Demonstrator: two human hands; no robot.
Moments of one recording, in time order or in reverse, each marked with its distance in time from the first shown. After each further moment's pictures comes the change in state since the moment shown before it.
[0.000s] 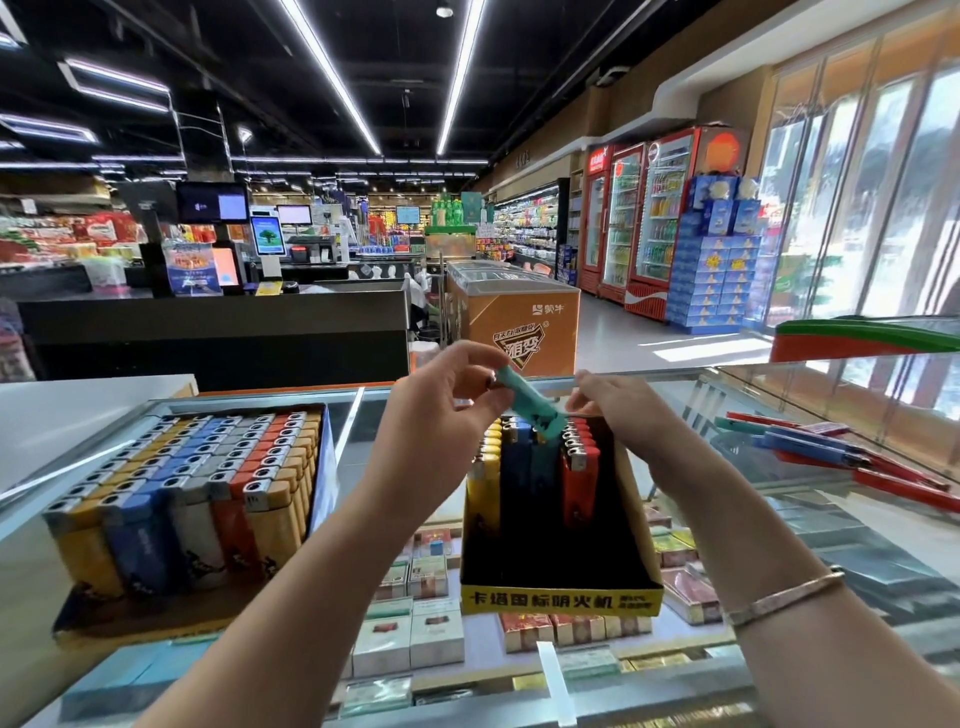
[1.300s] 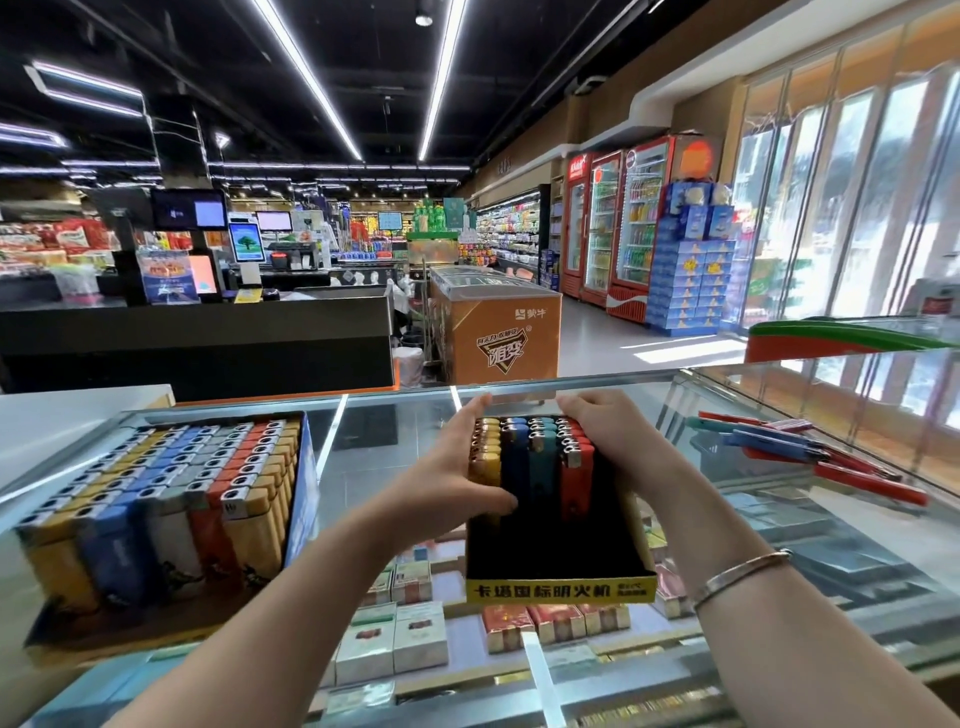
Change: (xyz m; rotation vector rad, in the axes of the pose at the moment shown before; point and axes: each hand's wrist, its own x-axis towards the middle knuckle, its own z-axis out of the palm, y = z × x) left_hand -0.007 -0.036 0.019 -0.321 -0.581 -0.424; right_hand 0.010 0.021 -0.003 0.038 0.026 0.024
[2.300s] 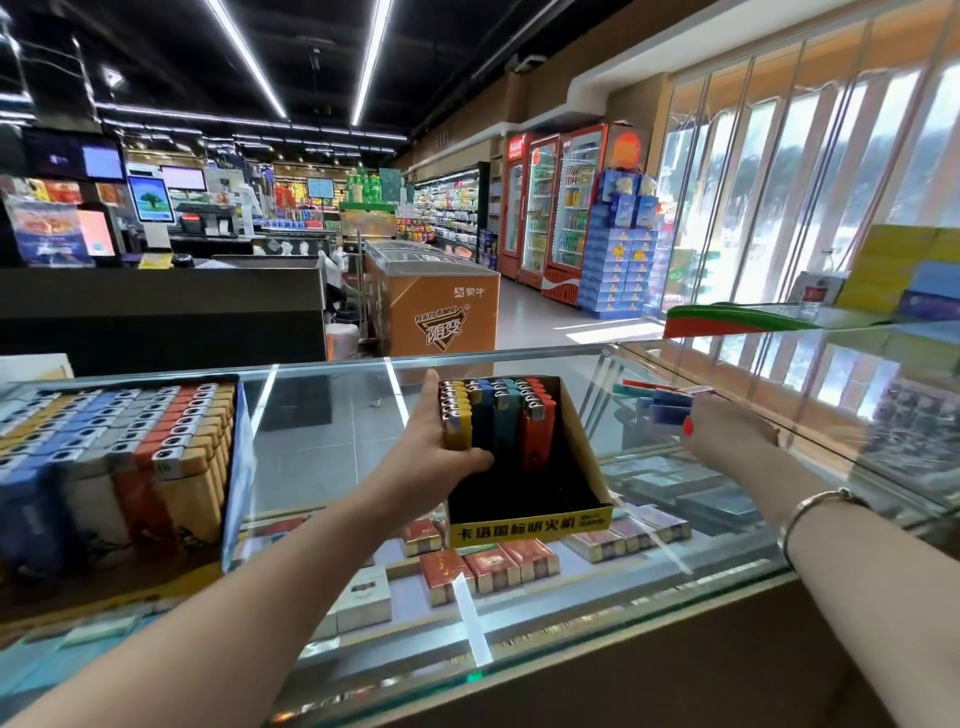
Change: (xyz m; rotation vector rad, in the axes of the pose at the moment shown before) left_hand 0.024 -0.028 0.030 -0.235 0.088 -0.028; right_hand -0.030 0.074 -0.138 -1.335 0.329 0.360
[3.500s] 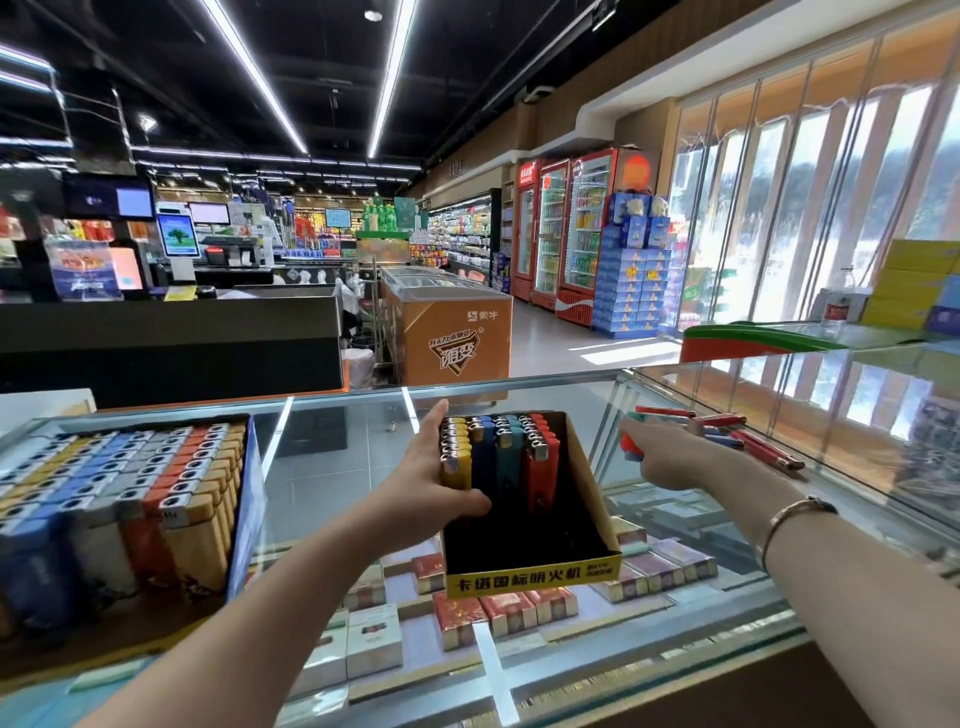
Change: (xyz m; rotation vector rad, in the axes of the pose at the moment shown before) left_hand -0.005 0.016 -0.013 0.103 -0.072 -0.044; right_hand 0.001 -0.048 -0.015 0.141 -0.225 -0.456
